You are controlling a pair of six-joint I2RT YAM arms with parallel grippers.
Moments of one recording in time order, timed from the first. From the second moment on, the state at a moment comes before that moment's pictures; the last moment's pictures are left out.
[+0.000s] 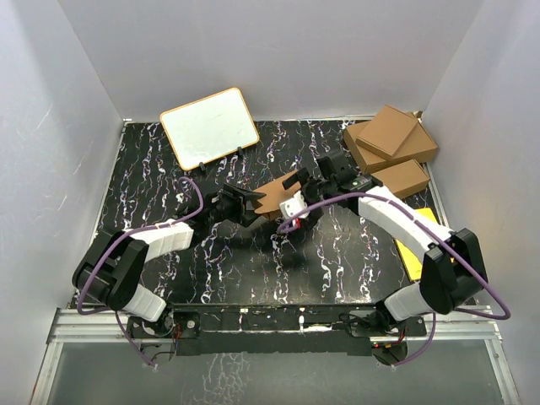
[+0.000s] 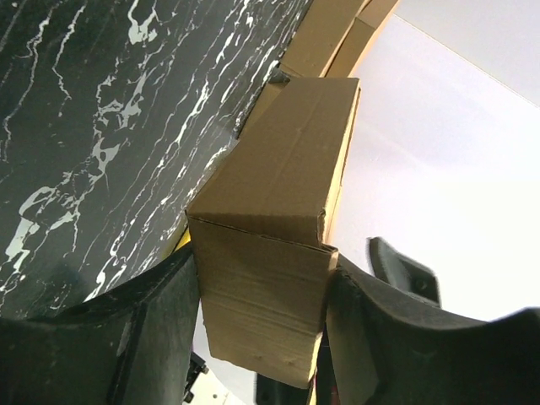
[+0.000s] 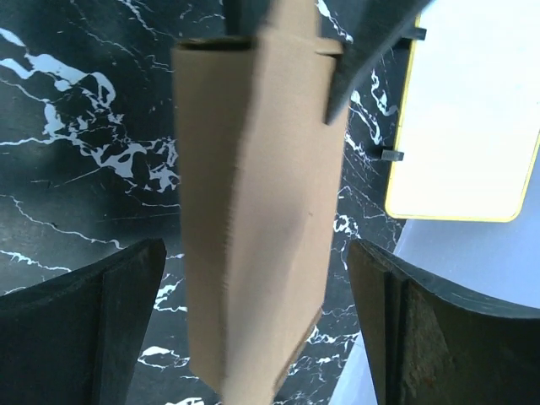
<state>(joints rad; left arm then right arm) -0.49 1.49 0.61 0.39 0.34 -1.76 0.49 1.46 1.12 -0.52 -0.62 -1.59</state>
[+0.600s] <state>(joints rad) -0.49 1.49 0.59 0.44 0.37 -1.80 0.55 1.39 0.88 -0.22 -0.53 -1.64</state>
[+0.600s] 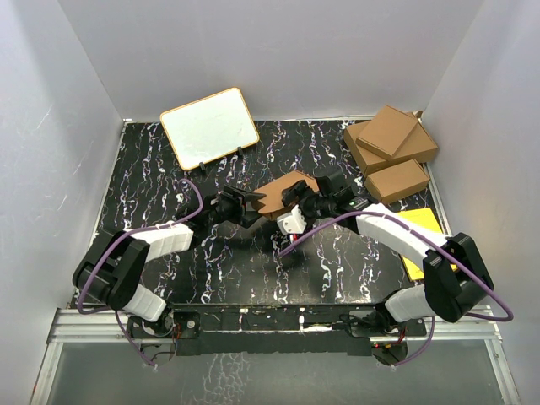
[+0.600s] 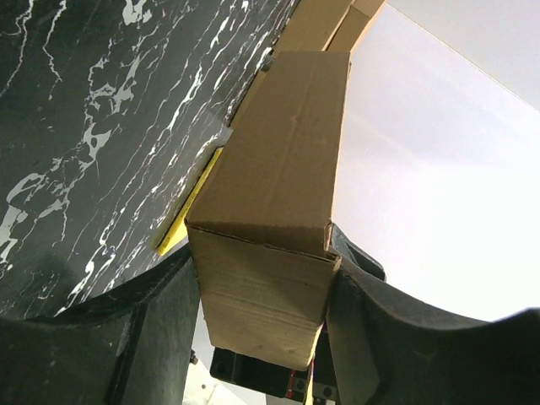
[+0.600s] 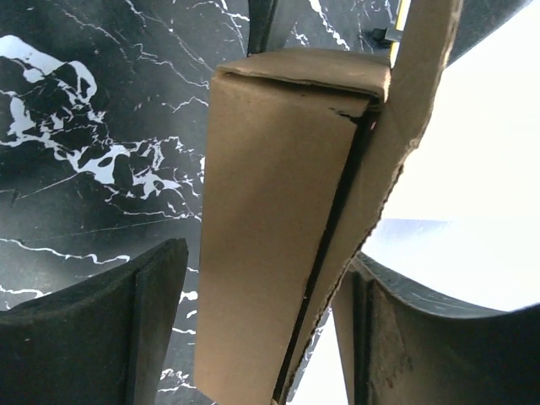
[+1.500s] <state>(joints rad) -0.49 1.51 0.56 0.56 0.41 -1.82 0.56 1.39 0.88 -0.17 -0.54 -1.46</state>
